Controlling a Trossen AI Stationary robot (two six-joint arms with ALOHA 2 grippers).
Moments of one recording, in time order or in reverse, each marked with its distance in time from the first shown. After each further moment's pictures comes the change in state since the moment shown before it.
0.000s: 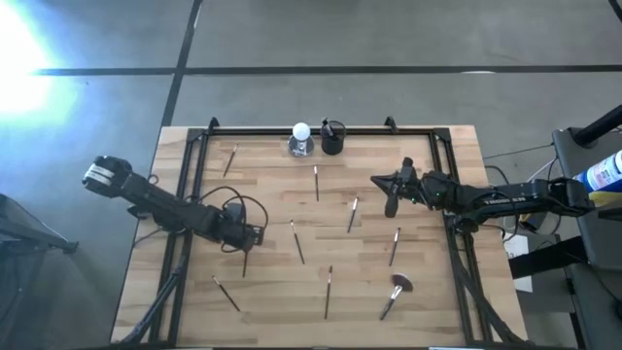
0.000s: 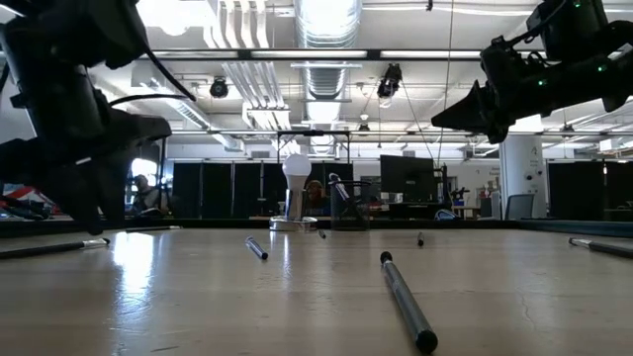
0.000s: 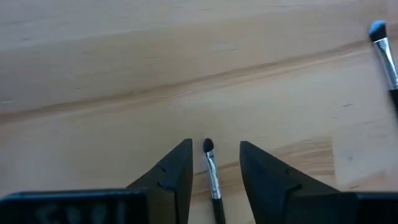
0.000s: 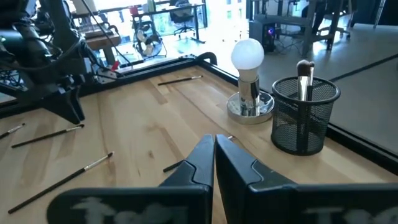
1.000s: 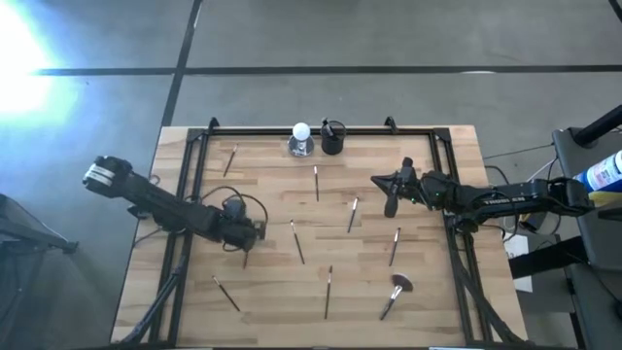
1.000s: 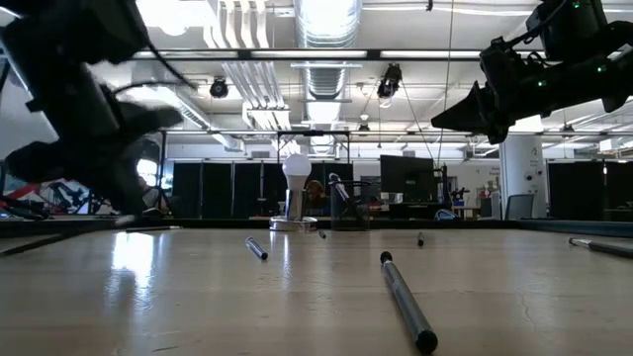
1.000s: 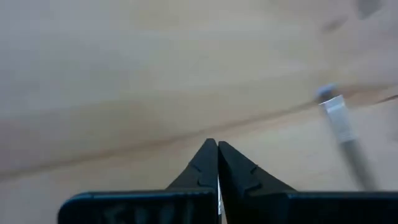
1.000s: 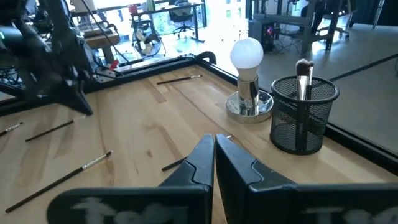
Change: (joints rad) left arm 0.000 -0.026 -0.011 0.051 -0.201 0.008; right arm 0.000 0.005 0.000 0.001 0.003 -0.004
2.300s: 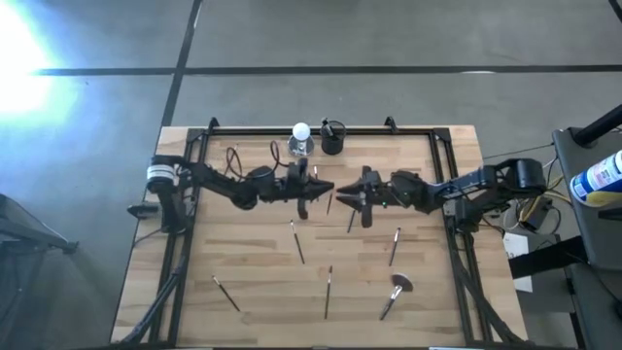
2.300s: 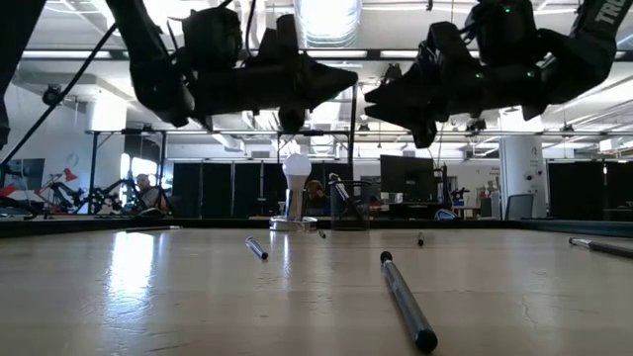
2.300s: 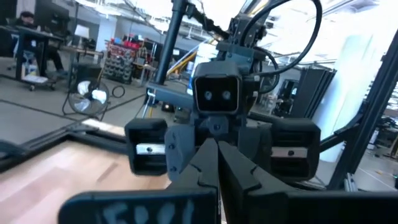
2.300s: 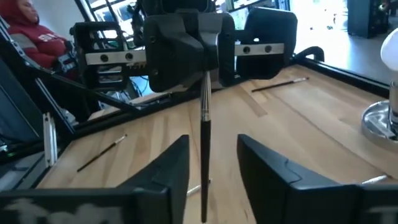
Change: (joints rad) left arm 0.487 0.543 0.181 1.805 0.605 1.403; right arm 0.046 0.565 0.240 0.403 -0.302 0.145
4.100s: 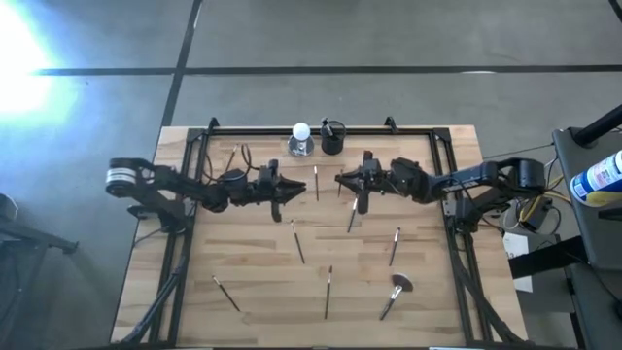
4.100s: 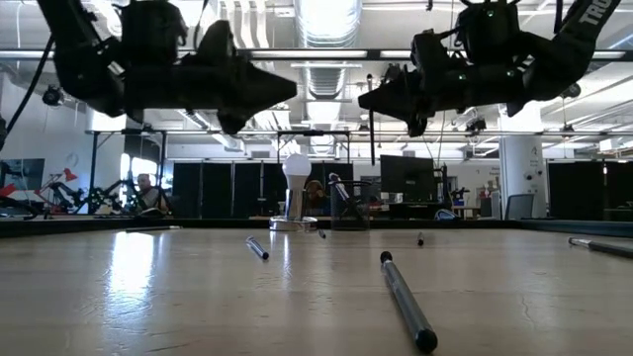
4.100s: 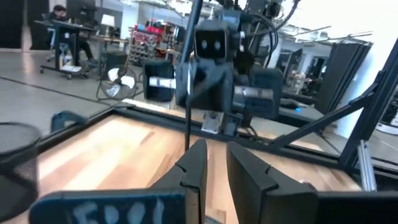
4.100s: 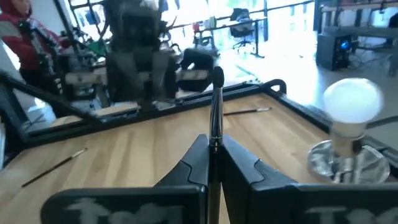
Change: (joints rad) left arm 0.003 -0.320 -0.334 -0.099 -0.087 0.070; right arm -0.134 -0.014 0.057 -0.035 -0.038 -0.138
